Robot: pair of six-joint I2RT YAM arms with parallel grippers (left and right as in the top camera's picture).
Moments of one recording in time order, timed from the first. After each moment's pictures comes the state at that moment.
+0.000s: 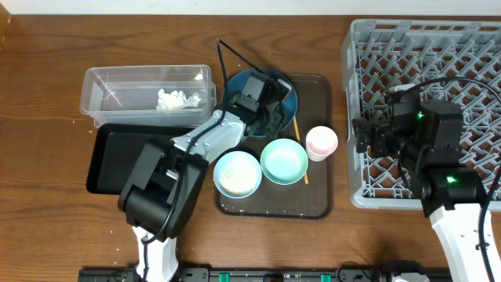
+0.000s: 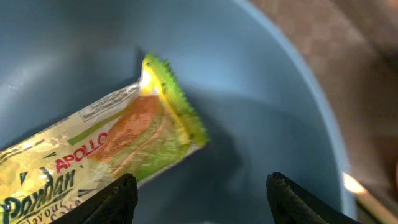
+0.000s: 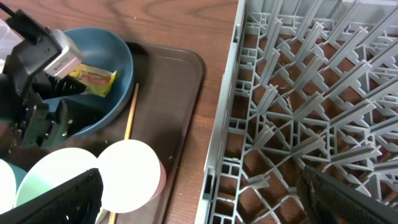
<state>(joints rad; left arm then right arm) -0.51 2.01 1.25 -0.21 0.14 0.09 0.05 1.07 0.90 -0.55 -0.16 -0.02</state>
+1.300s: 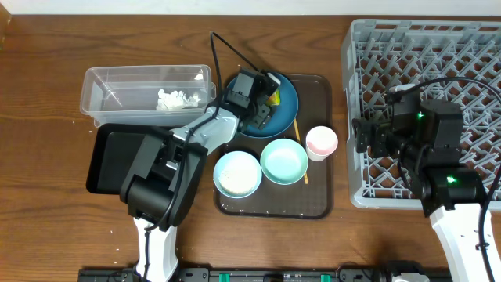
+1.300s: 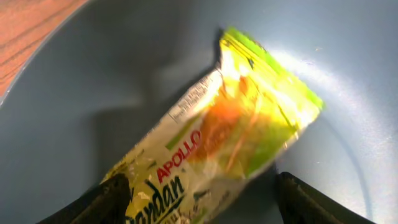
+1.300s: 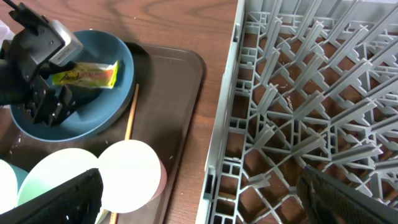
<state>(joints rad) -0.45 2.07 1.25 -0.10 -0.01 0.24 0.05 1.07 0.90 -0.55 -0.16 -0.01</state>
